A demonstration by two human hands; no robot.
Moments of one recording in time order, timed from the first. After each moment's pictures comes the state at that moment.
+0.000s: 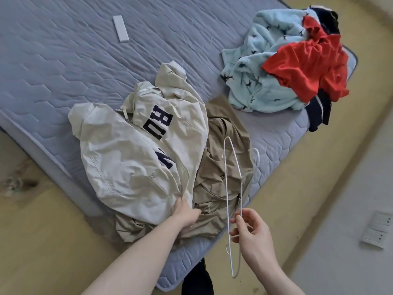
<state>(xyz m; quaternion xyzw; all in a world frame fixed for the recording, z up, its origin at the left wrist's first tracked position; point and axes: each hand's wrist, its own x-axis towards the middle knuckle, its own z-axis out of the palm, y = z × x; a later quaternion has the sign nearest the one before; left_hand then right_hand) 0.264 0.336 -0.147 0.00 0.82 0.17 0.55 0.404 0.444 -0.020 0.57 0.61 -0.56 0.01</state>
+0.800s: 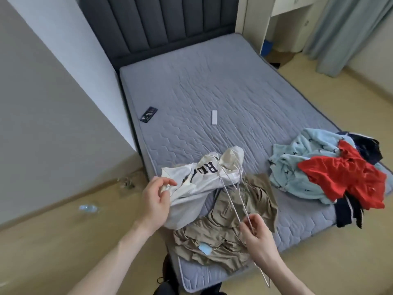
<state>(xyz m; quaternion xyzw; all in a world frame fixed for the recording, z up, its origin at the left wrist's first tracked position) 0.205 0.179 0.311 0.05 0.88 0.47 0.01 0.340 0.448 0.260 0.27 0.78 -0.55 0.09</state>
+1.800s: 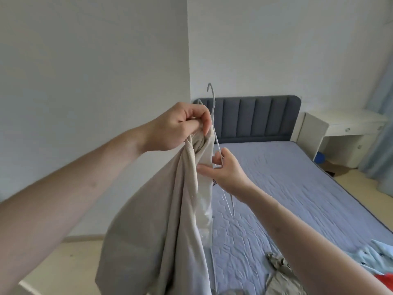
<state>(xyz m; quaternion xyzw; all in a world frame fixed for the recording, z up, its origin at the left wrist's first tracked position) 0.289 -0.032 0.733 0.34 0.85 0.40 -0.08 0.249 0.145 0.595 -0.17 0.76 -0.62 0.03</state>
